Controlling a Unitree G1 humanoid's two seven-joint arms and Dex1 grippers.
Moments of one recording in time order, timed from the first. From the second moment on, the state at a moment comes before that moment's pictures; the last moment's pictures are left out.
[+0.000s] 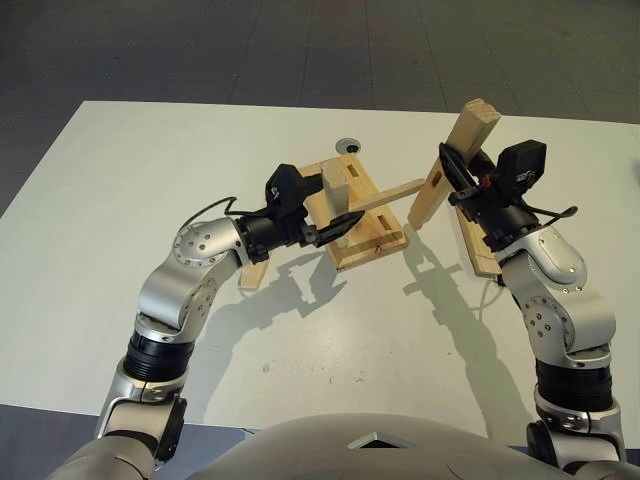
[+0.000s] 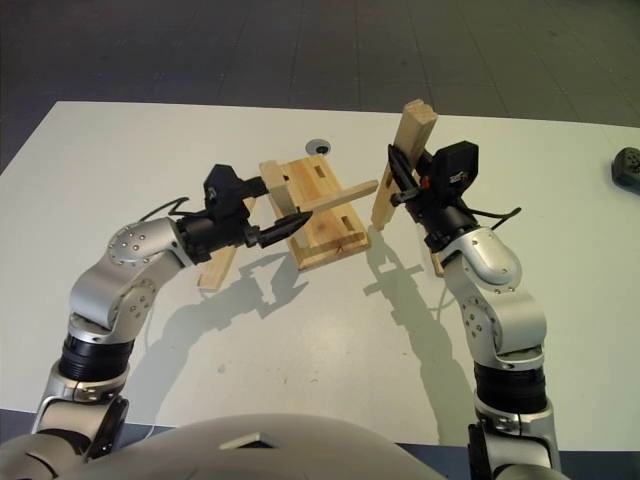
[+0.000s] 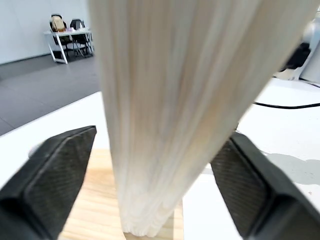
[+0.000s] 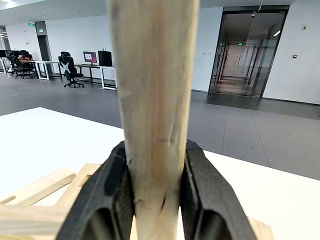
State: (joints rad) left arm -0.28 0.40 -0.16 -0.41 -0.43 0.53 -0.66; right arm -0.12 -0.44 -0.08 -0.45 0.50 0.42 0.20
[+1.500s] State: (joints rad) left arm -0.36 0.52 -0.11 -0.45 -0.50 0.52 -0.80; right arm -0.15 -0.36 -0.12 -0.40 0.44 0.42 0.32
